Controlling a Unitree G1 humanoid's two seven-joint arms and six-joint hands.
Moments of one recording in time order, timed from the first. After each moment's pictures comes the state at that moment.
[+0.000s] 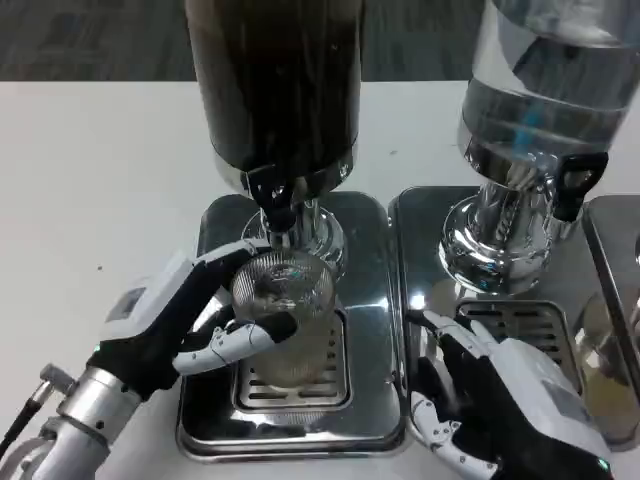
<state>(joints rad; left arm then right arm) -0.32 0.47 -0.24 1.01 0.51 -1.02 0.29 0.46 -0.21 0.31 -0.49 -0.76 0.16 0.11</state>
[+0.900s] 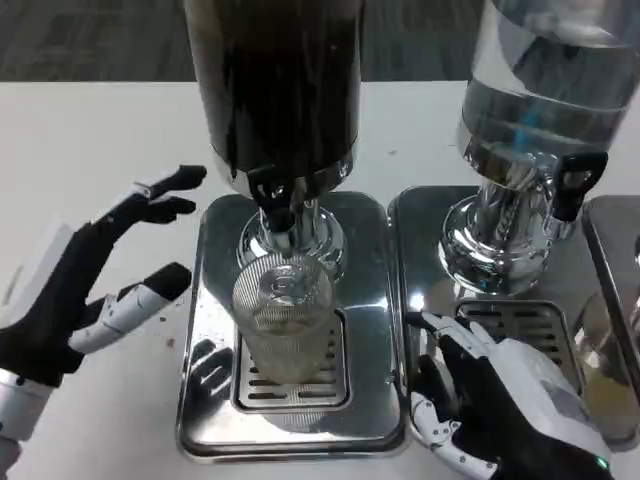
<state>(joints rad) -0.13 0.57 -0.06 0.70 0.10 -1.07 0.04 0.45 -0.22 0.32 -0.48 -0.76 0.17 0.11</state>
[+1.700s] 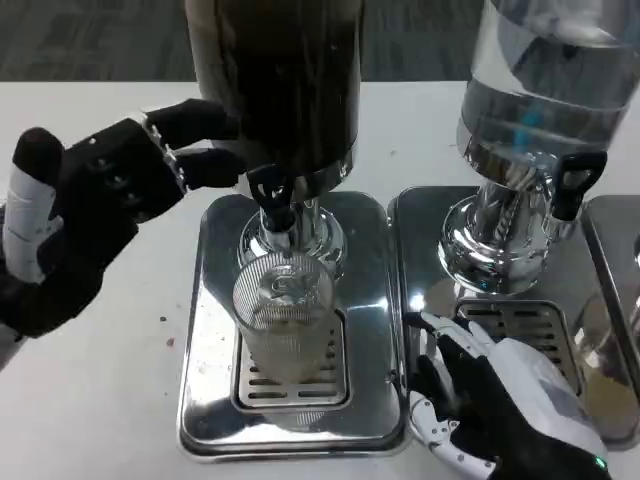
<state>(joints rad) -0.11 0.54 0.14 0.17 -0.72 -0.24 -0.85 0.44 -0.22 0.32 -0.48 -0.76 0.17 0.10</state>
